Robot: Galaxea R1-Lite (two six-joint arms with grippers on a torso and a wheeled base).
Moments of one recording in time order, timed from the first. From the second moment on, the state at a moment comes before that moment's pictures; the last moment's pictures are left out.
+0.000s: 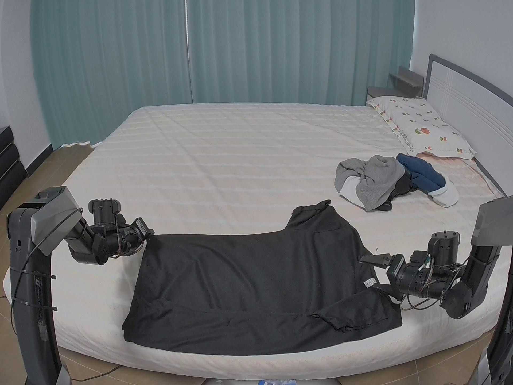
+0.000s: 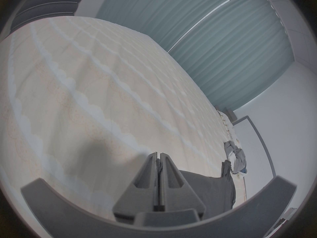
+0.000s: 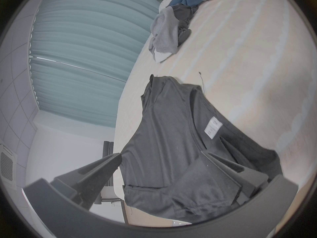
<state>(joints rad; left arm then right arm) 0.09 2.50 -1.20 -0.73 -0.36 -0.66 0.14 2.17 -0.34 -1.31 0.42 0.97</state>
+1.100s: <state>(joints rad) 0.09 2.48 -1.19 -0.73 -0.36 -0.71 0.11 2.48 -1.41 -0.57 0.23 0.56</state>
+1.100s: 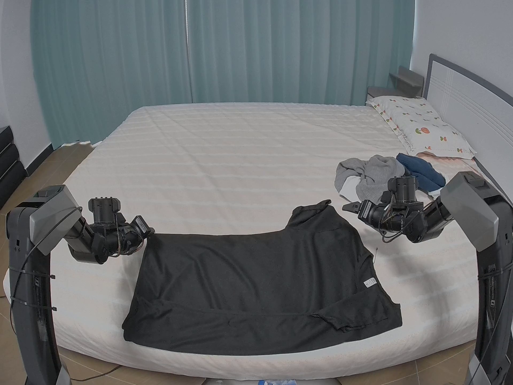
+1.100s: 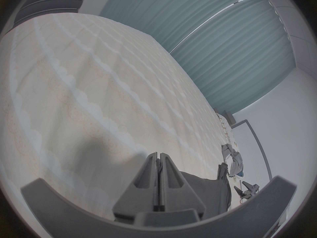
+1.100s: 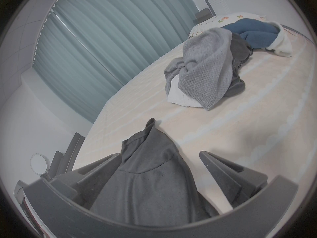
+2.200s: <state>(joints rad) 0.09 2.48 -1.19 -0.73 -0.36 -0.71 0.13 2.71 -1.73 -0.46 0.18 0.62</state>
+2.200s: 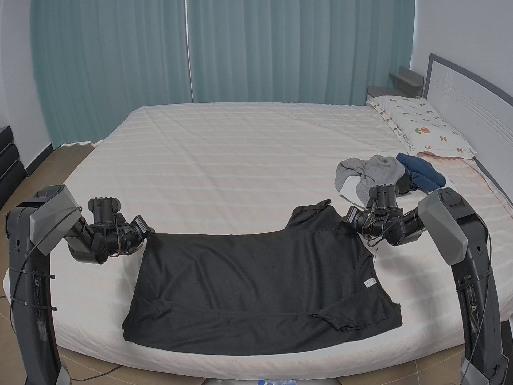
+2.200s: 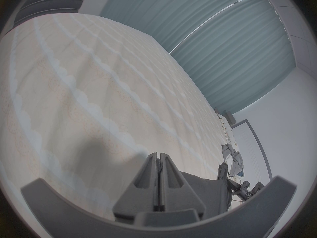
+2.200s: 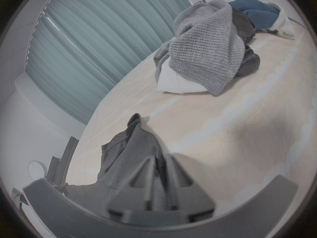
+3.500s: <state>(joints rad) 0.12 2.38 -1.15 -0.73 -0.33 -0.70 0.08 2.50 -1.36 -0.74 0.27 0.67</state>
